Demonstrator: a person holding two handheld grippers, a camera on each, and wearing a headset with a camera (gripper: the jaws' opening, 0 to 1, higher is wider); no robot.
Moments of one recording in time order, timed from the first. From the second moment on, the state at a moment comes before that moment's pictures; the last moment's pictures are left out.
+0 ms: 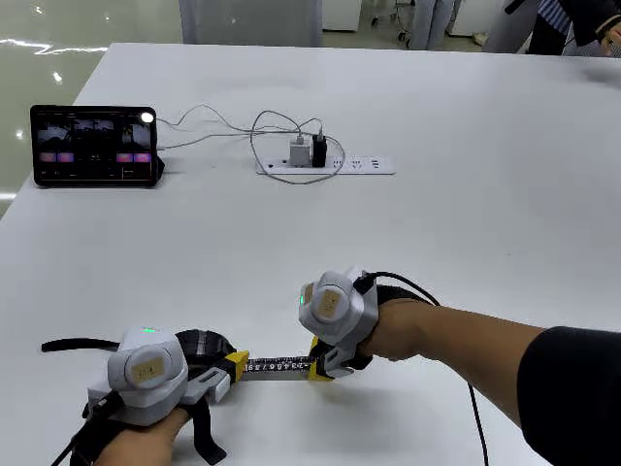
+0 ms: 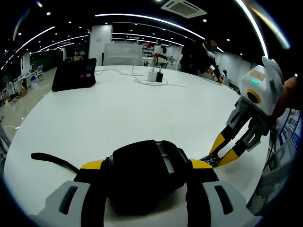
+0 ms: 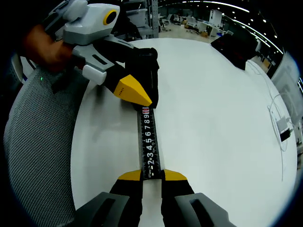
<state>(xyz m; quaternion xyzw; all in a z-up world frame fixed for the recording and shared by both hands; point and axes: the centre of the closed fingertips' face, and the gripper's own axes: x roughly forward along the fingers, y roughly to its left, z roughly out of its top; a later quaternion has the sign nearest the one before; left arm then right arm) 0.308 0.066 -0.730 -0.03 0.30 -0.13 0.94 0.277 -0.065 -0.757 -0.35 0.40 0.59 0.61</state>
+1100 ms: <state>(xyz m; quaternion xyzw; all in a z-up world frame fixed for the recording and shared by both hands) 0.307 0.066 -0.728 -0.04 0.30 -0.13 0.94 0.280 -0.045 -0.757 -0.33 0.39 0.59 0.62</state>
